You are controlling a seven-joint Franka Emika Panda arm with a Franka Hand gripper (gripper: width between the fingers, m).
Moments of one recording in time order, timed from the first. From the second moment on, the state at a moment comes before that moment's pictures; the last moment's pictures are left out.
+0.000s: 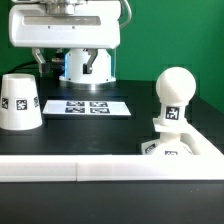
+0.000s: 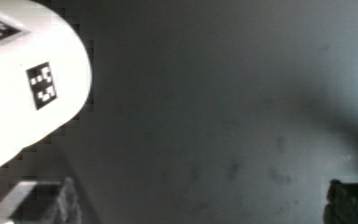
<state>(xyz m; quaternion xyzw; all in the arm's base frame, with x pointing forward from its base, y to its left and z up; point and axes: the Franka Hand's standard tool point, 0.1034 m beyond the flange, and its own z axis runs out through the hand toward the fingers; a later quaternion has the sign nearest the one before) 0.459 -0.081 0.112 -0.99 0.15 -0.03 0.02</state>
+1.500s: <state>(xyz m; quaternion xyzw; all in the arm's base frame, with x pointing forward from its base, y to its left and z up) 0.419 -0.129 0.083 -0.99 0.13 -0.03 0.00</state>
